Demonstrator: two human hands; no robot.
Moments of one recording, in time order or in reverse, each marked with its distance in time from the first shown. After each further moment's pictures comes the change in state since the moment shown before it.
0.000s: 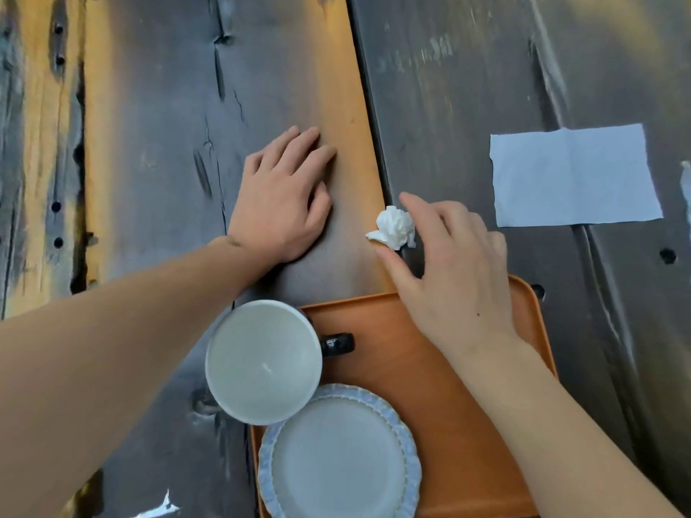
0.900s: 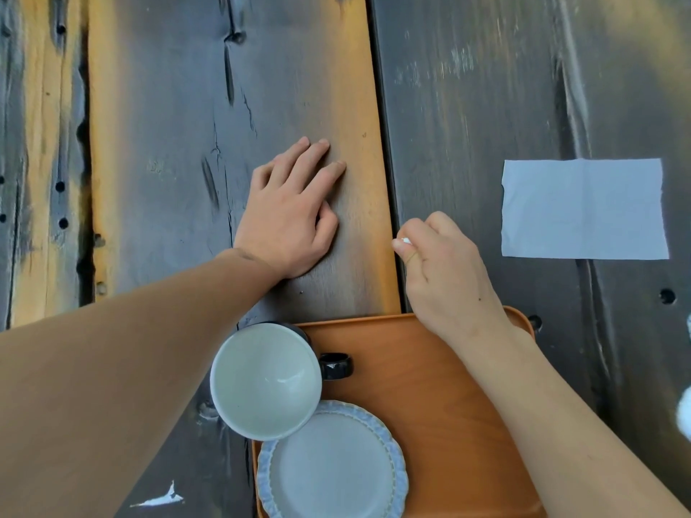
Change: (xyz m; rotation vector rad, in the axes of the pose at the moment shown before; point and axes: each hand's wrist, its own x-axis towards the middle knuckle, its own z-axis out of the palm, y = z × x) left_hand -0.002 0.001 -0.006 0.039 -0.038 0.000; right_hand 0.035 0.004 0.003 0.299 -0.214 -0.041
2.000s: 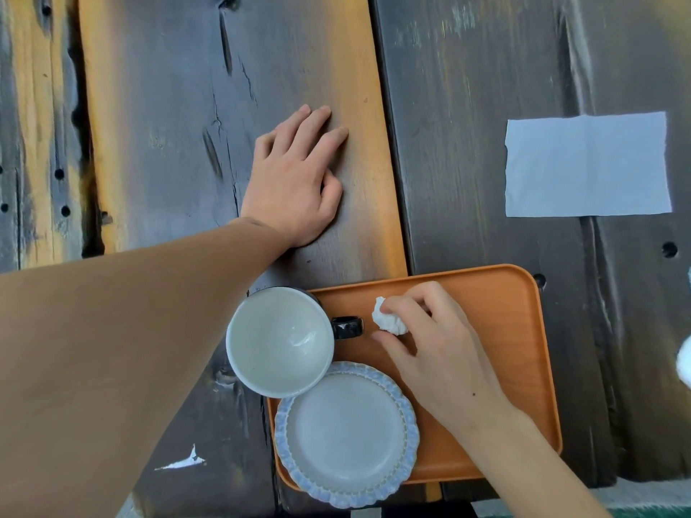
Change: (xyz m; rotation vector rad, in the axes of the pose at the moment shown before) left_hand 0.005 -0.001 0.003 -0.007 -0.004 -0.002; right_hand -0.105 -0.007 0.027 -0.002 -0.020 -0.081
